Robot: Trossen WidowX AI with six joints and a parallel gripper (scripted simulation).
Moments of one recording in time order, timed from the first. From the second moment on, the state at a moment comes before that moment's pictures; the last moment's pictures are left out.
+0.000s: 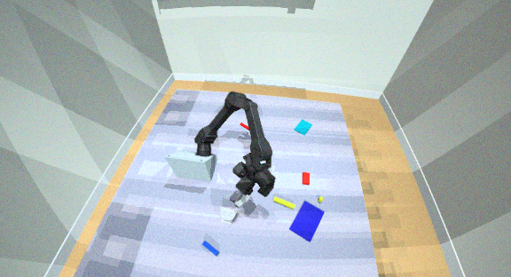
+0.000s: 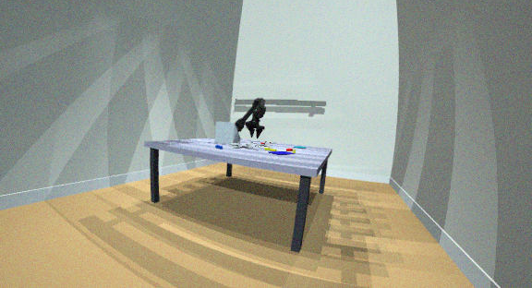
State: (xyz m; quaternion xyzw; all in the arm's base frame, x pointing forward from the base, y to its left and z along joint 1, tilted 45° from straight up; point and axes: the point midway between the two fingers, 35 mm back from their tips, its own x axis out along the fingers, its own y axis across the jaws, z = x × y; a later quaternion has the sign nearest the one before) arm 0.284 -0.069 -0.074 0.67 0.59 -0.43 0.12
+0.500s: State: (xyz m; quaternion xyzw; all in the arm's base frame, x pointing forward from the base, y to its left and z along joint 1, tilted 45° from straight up) arm 0.278 -0.068 -0.073 0.65 0.65 -0.34 0.21
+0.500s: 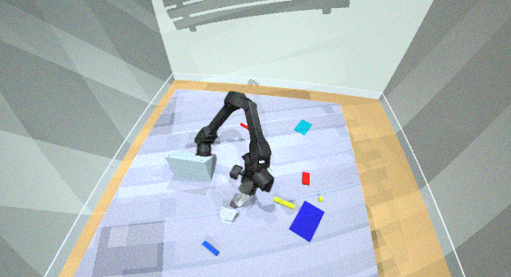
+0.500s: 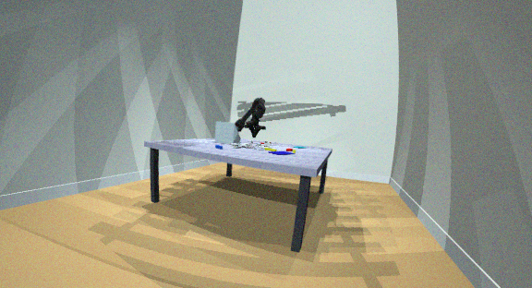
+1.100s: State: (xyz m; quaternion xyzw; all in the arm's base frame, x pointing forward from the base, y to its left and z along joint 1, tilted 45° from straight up) arm 0.271 -0.068 -0.071 0.59 0.71 -0.21 0.33
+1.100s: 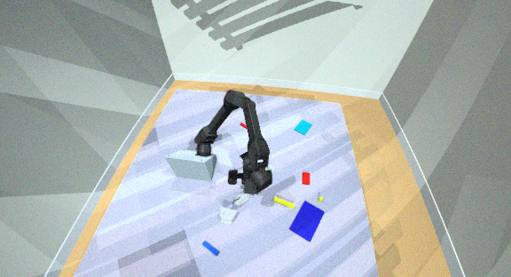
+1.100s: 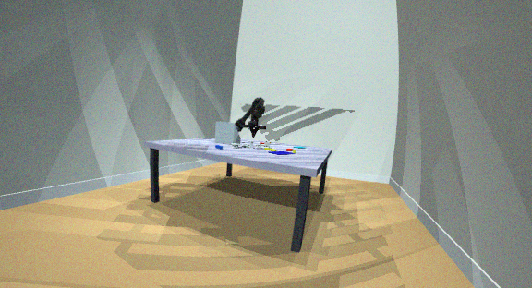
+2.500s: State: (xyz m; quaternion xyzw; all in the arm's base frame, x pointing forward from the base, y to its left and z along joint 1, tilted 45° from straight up) arm 0.255 -0.067 -0.066 0.38 0.72 0.13 0.56
